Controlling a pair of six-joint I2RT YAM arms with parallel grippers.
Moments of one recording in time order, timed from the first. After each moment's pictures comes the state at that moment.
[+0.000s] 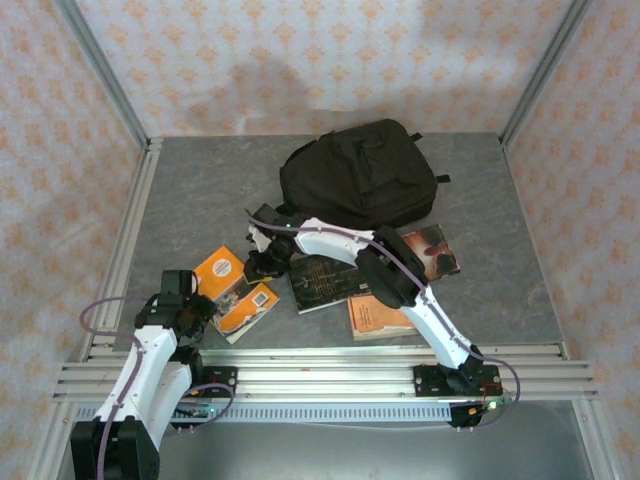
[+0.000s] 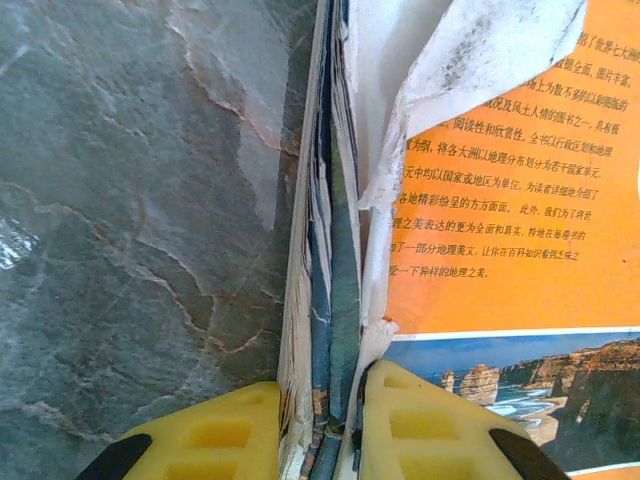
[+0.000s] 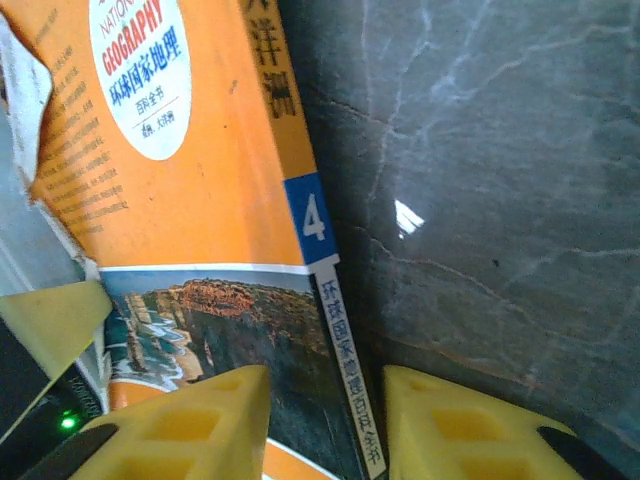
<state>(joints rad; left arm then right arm) 0.09 0.72 0.28 -0.73 0.08 -0.97 0.93 2.37 1.87 -0.64 -0.58 0.58</state>
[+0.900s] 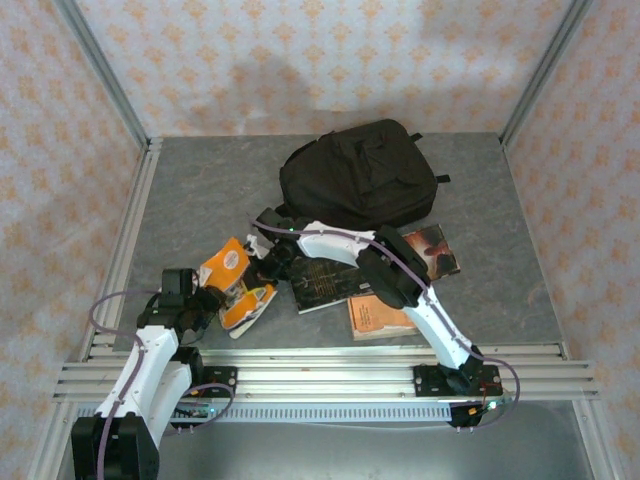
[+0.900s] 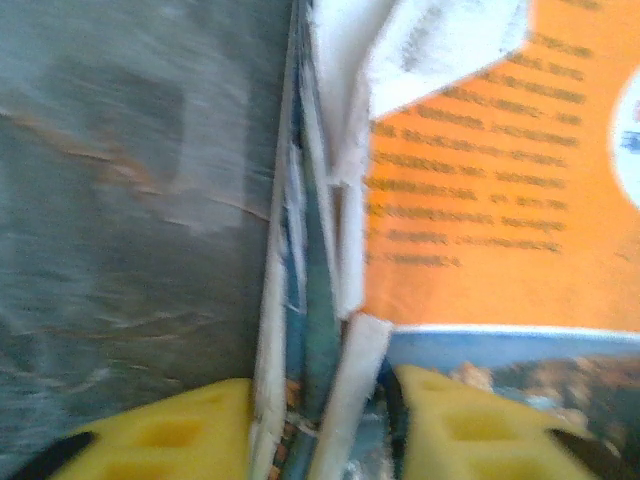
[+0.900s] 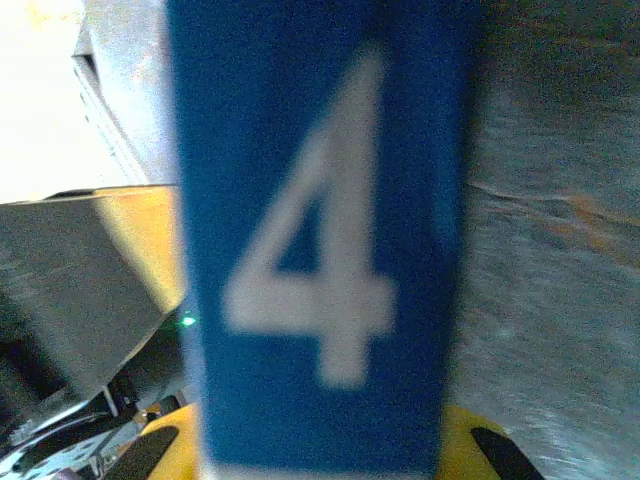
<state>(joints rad) 0.09 0.72 0.26 -0.60 0.22 -0.91 0.92 2.34 1.78 -0.58 -0.83 0.63</state>
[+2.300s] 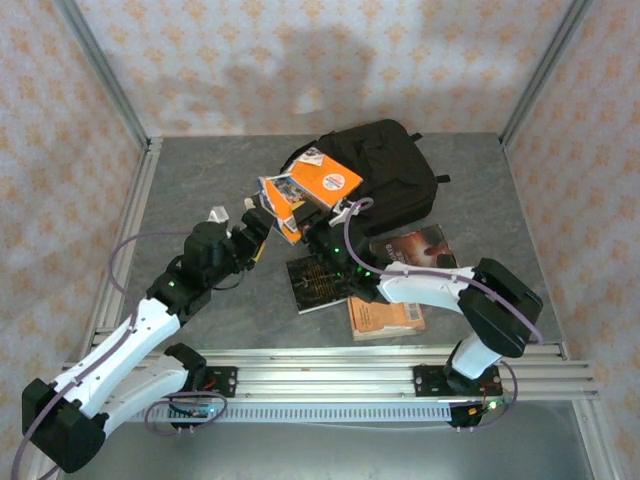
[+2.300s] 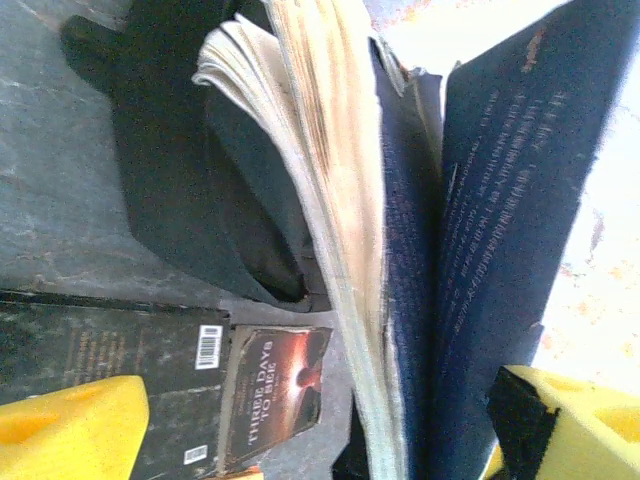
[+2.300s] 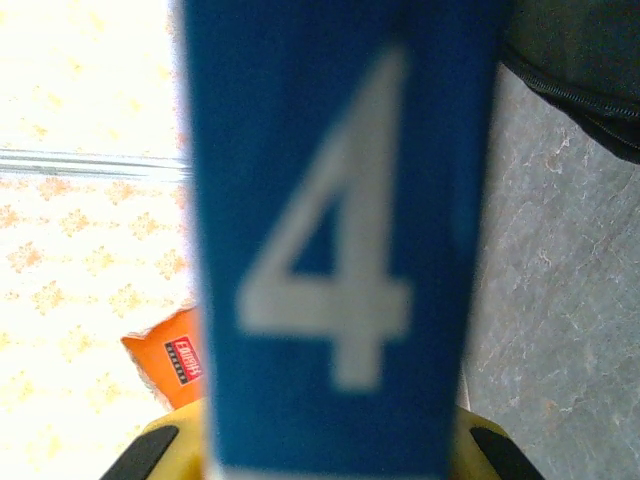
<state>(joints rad) -0.48 0.86 0.66 -0.17 0.02 -1.35 0.95 1.59 0.86 0.71 0.28 1.50</state>
